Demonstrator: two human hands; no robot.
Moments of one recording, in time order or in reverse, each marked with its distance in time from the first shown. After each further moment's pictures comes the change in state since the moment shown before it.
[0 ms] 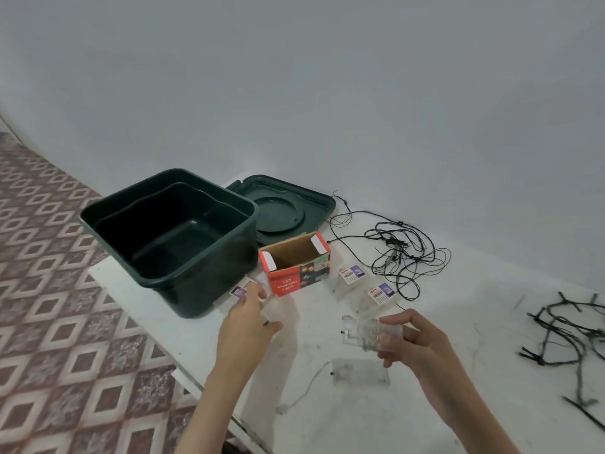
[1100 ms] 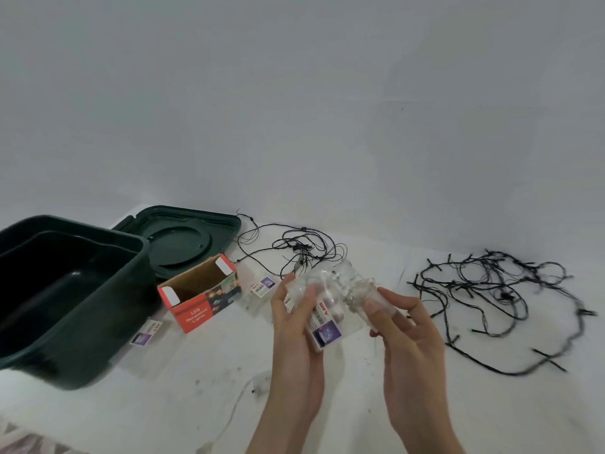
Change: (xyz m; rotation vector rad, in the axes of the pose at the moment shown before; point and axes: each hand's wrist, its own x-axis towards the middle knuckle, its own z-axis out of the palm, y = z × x) left_hand -0.099 0.162 0.026 -1.684 -0.519 -0.014; right_hand -0.071 -0.059 -0.004 0.409 0.577 -0.321
